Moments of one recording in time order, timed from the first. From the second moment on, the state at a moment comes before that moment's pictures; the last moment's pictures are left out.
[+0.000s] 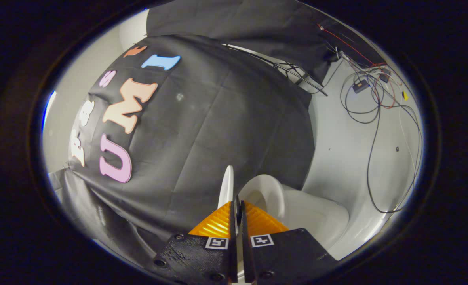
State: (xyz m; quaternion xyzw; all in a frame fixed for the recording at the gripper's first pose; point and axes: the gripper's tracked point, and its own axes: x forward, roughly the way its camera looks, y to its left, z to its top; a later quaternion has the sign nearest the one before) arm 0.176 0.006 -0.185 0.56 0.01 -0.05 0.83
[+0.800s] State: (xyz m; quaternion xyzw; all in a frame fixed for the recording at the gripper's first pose) arm 0.171 0.080 -0.052 0.32 0.02 -0.03 0.95
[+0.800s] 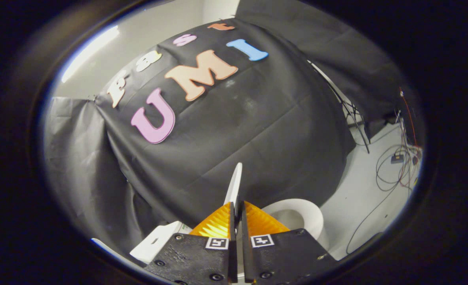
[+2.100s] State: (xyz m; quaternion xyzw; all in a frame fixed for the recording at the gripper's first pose) arm 0.196 0.261 0.063 0.11 -0.02 0.10 0.99
